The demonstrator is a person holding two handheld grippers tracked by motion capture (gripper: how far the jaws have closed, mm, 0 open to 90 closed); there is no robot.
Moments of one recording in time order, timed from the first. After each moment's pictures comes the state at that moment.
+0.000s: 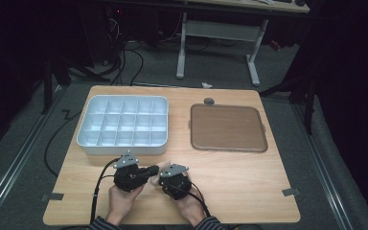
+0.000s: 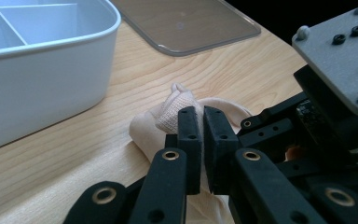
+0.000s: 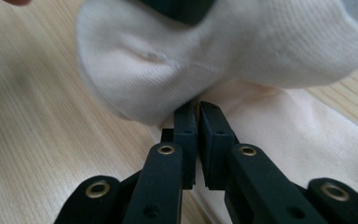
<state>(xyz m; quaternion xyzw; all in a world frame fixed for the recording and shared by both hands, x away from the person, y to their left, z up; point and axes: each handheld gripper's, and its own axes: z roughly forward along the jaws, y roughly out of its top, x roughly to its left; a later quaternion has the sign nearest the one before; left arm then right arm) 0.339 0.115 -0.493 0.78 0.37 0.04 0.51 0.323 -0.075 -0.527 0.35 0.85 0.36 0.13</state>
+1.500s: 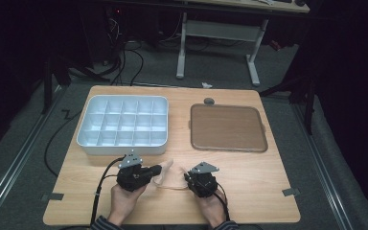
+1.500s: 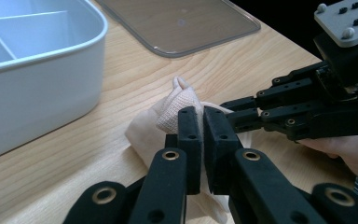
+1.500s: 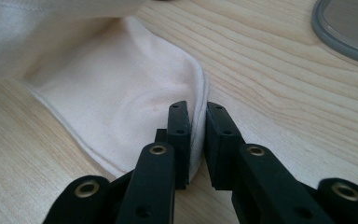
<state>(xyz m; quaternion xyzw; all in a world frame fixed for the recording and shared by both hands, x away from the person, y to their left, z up) 0.336 0.103 -0.485 0.79 0.36 0.05 0.50 0.318 -0.148 -0.525 0.45 0.81 0.34 0.18</state>
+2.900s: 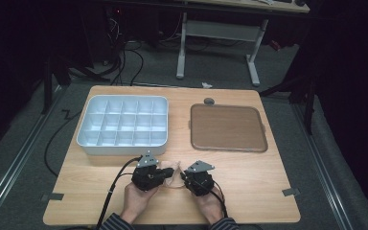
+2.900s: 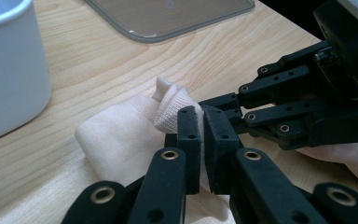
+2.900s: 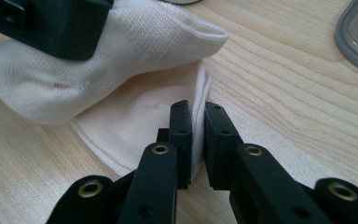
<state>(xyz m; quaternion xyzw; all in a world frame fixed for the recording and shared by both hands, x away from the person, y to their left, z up) 0.344 0.067 -0.502 0.81 0.34 0.03 0.48 0.325 -0.141 -0.527 0.42 0.82 0.35 0.18</state>
